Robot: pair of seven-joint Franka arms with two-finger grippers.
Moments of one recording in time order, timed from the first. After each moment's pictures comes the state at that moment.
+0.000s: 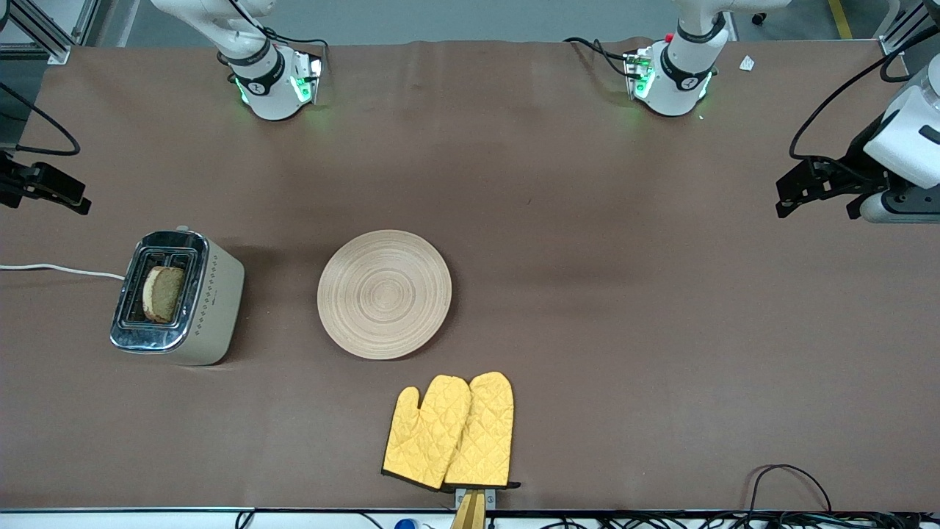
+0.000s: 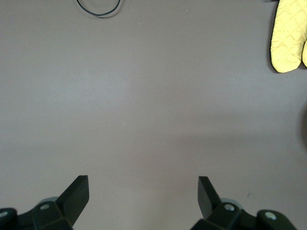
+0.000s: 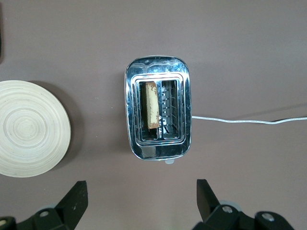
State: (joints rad) left arm -0.12 0.06 -0.03 -1.47 0.01 1.60 -0.10; right arm -0.05 0.06 0.01 -1.45 -0.06 1.49 0.05
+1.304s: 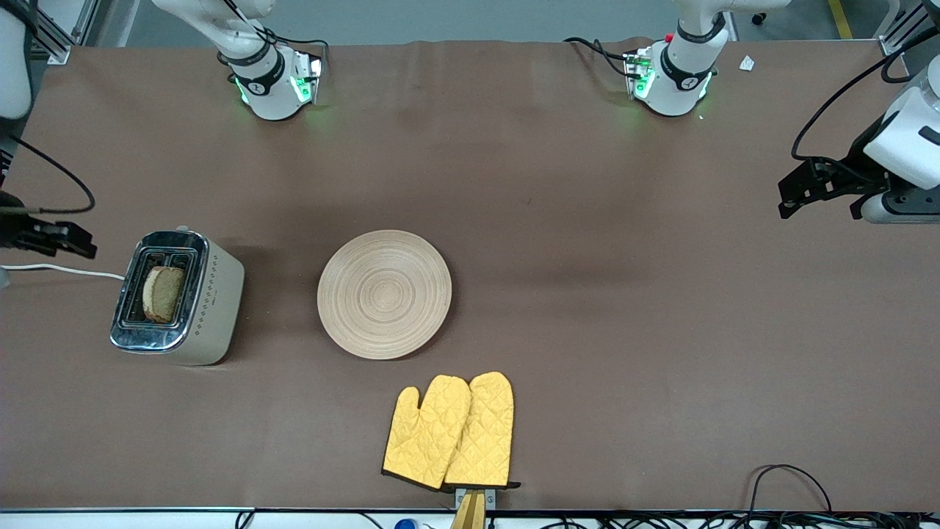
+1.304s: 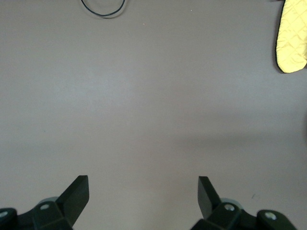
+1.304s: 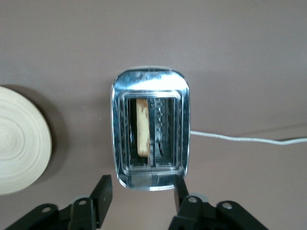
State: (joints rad) left arm -0.11 0.06 -0.02 -1.47 0.03 1.60 -0.10; right arm -0.09 0.22 0.00 -1.48 -0.06 1.65 -0.03
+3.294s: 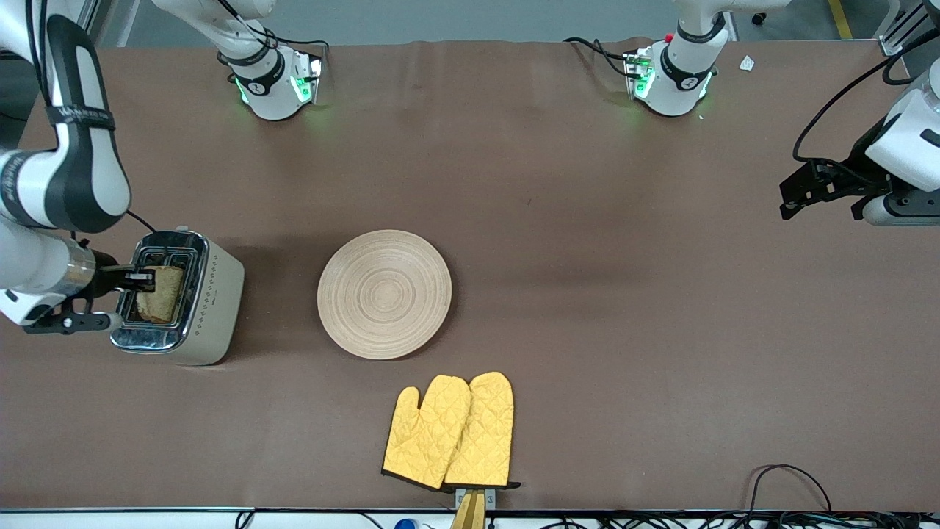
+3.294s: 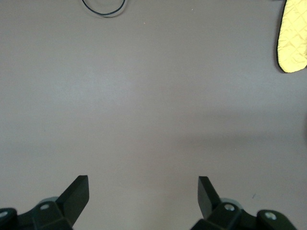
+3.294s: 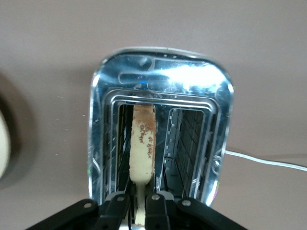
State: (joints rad) left arm -0.11 0.06 -0.02 -1.47 0.03 1.60 -0.10; right arm -0.10 0.29 0.00 -1.67 -0.05 1.83 -0.13
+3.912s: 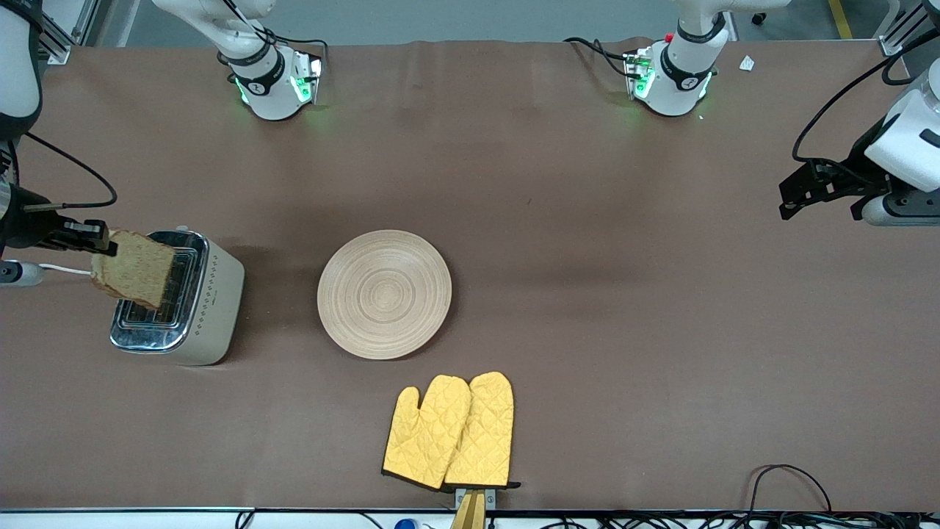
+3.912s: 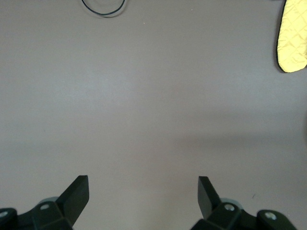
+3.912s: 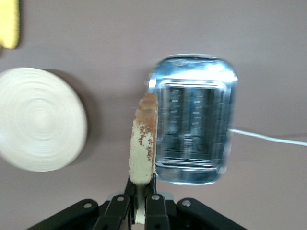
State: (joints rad) left arm -0.11 0.06 -0.03 -1.47 0.03 1.60 -0.10; right arm -0.10 0.17 0.02 -1.53 0.13 1.60 -0.07
